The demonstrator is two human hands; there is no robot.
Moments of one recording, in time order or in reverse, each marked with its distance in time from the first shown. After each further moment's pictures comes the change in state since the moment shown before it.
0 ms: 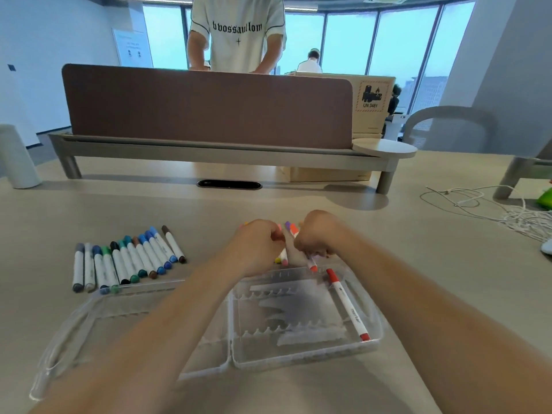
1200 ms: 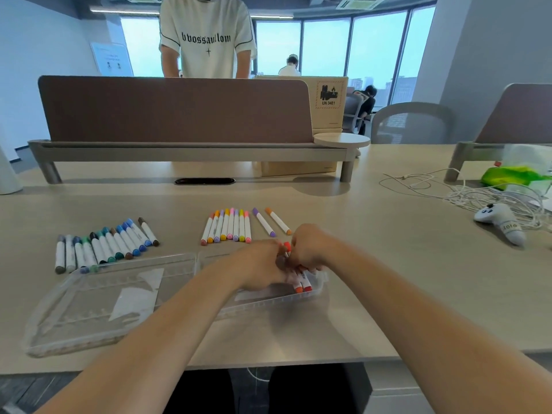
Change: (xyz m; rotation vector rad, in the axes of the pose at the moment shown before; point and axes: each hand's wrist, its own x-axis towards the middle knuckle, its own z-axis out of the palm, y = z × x) left_hand -0.059 0.053 0.053 0.175 -0.306 0.197; right_hand -0.082 0.065 0.025 -0.038 -0.074 -0.068
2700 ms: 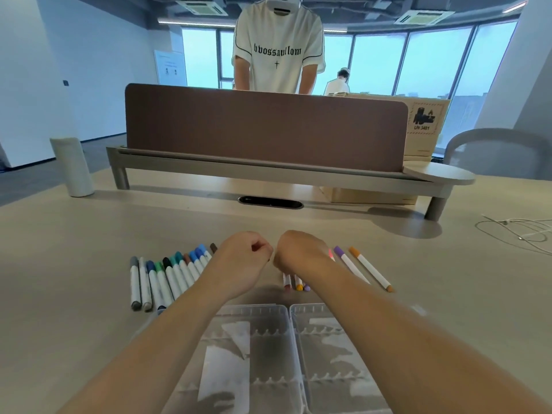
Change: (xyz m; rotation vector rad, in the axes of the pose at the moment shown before) left_hand -0.022 -0.162 -0.091 -0.366 0.575 -0.256; right_hand 0.126 -0.182 0.003 -0.091 0.184 -0.068
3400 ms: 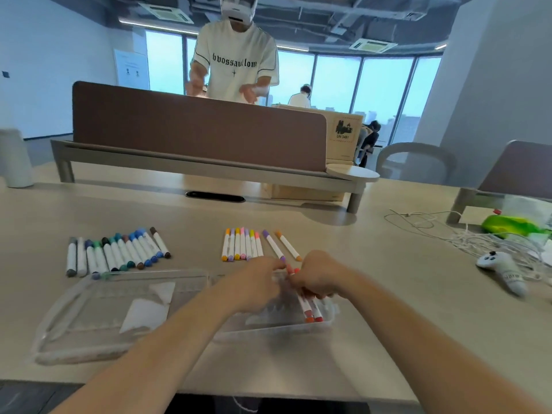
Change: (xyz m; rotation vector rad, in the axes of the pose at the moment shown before) left_hand -0.085 0.102 0.099 0.175 -0.414 0.210; right_hand -0.137 0.166 -0.014 0.233 -0.133 0.100
